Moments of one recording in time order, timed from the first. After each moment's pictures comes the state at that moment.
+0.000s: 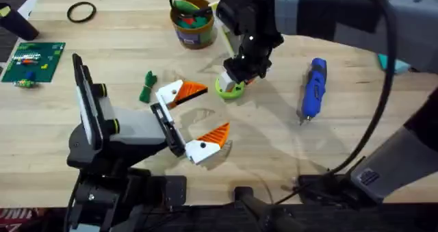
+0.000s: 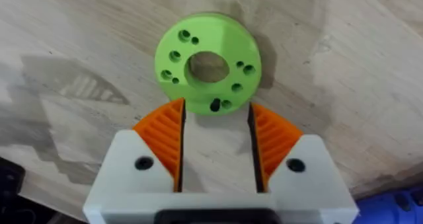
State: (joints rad) left arm -0.12 0.01 0.01 -0.09 0.93 -0.02; right arm 0.65 1.91 1.47 -1.05 -0.09 0.13
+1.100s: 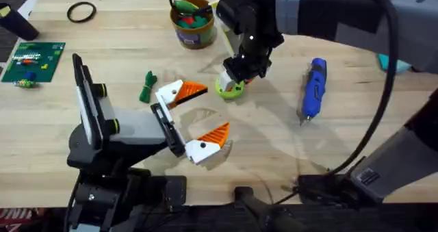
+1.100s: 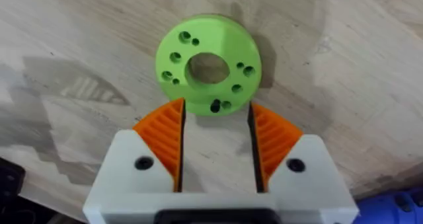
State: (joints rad) left arm -0.12 0.01 0.01 -0.09 0.93 -0.02; right arm 0.65 1.90 1.47 -1.04 -0.09 0.13
